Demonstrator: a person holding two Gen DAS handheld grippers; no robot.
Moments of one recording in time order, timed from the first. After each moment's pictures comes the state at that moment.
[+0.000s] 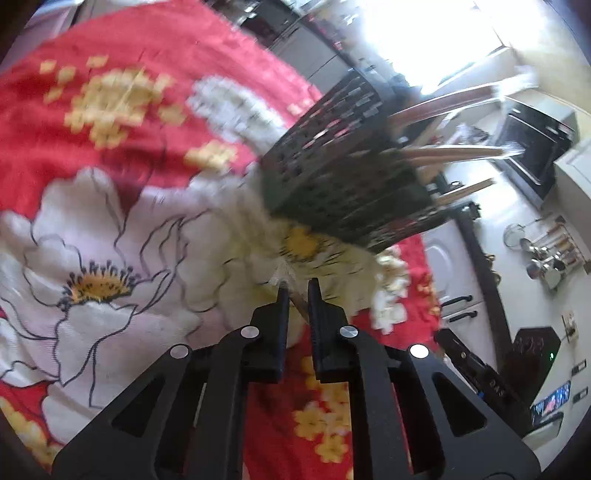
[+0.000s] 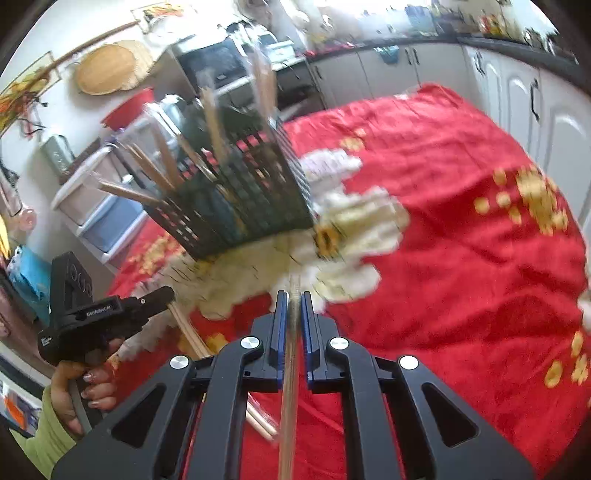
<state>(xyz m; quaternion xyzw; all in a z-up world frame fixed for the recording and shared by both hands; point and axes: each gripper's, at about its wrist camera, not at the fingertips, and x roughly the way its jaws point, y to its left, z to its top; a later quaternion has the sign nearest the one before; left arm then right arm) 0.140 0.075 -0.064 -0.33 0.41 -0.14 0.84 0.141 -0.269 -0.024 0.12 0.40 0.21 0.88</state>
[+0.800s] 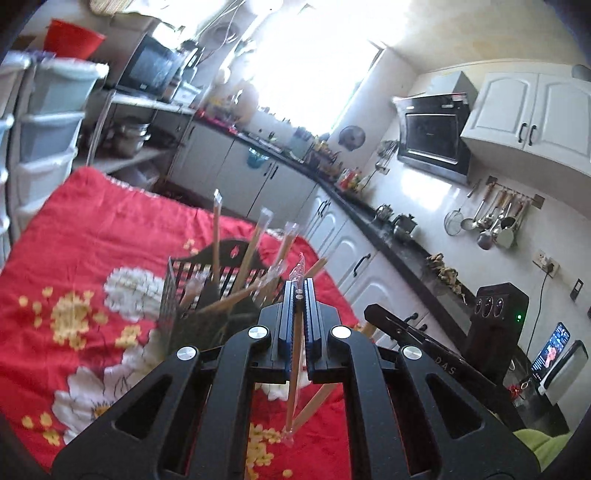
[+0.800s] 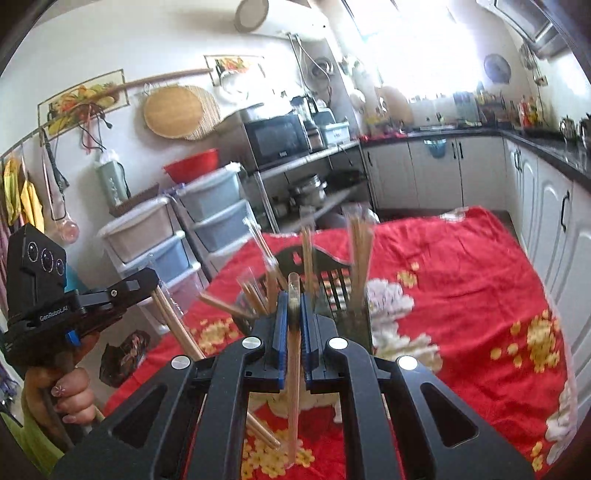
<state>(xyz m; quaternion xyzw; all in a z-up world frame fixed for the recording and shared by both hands) 0.103 0.030 0.110 -0.20 0.22 -0.23 0.93 0.135 -0.247 0.093 0.10 0.23 0.27 0.93</state>
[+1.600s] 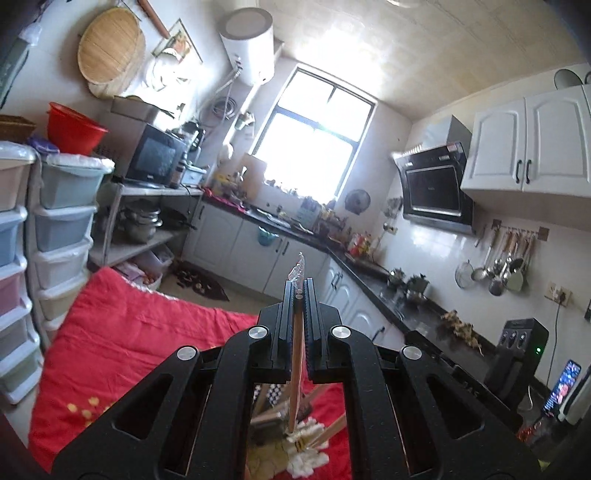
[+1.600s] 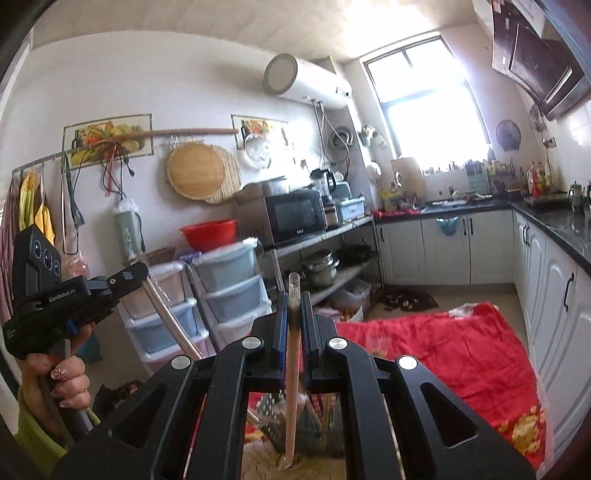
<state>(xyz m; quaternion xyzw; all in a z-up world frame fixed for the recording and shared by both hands) 0.107 0.071 0.214 -0.18 0.09 -0.17 0.96 0.148 -0.238 0.191 0.10 0.10 0.28 0.95</state>
